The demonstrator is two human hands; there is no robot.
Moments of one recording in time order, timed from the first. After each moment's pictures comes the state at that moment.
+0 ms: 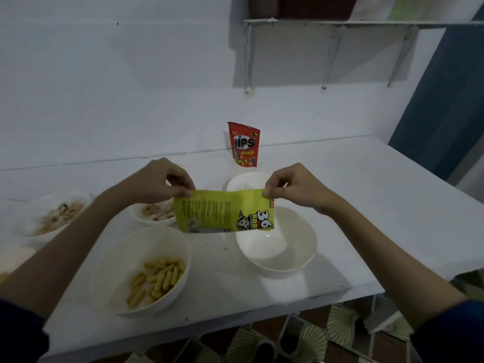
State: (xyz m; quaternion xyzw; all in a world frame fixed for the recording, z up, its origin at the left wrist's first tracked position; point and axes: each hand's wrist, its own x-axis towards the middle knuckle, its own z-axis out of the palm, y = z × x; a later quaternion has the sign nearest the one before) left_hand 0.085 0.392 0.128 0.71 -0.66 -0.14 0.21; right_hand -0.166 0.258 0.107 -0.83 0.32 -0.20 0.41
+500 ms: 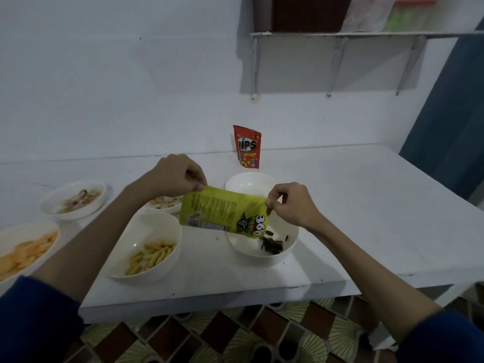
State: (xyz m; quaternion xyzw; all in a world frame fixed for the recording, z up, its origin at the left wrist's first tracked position) left_hand 0.008 0.398 0.140 0.78 -0.59 -0.06 0.18; right_hand -0.203 0.264 0.067 -0.86 0.34 -0.24 0.29
